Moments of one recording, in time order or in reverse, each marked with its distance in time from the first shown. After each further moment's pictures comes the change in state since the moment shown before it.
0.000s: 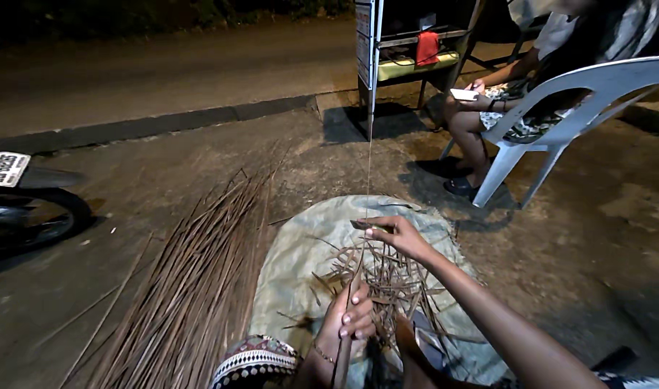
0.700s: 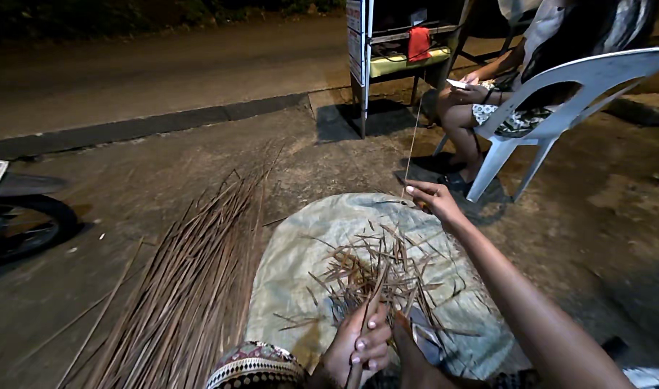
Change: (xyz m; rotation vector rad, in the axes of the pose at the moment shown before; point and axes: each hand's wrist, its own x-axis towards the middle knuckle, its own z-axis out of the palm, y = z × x) left_hand -0.003 -0.021 0.015 -0.028 -0.019 -0.219; right_hand -0.003 0.018 -0.076 0.329 0.397 0.064
